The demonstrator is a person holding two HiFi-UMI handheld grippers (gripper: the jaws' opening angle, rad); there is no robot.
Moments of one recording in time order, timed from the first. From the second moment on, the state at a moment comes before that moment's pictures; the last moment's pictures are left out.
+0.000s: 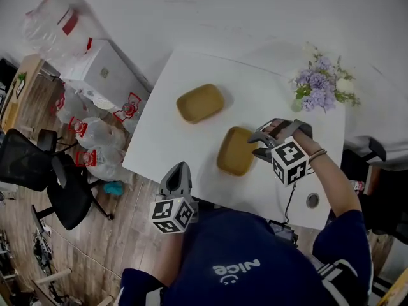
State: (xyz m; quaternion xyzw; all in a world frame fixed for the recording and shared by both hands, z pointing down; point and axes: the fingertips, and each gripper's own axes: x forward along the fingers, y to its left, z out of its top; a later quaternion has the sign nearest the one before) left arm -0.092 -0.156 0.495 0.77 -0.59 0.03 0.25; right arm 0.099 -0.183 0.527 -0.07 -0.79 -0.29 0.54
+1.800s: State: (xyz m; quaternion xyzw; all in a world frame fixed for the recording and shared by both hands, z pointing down) left arm -0.115 -0.137 0.504 0.74 -0.62 0.03 0.25; right arm 0.072 -0.164 0.560 -0.08 -0.74 -0.36 0.56
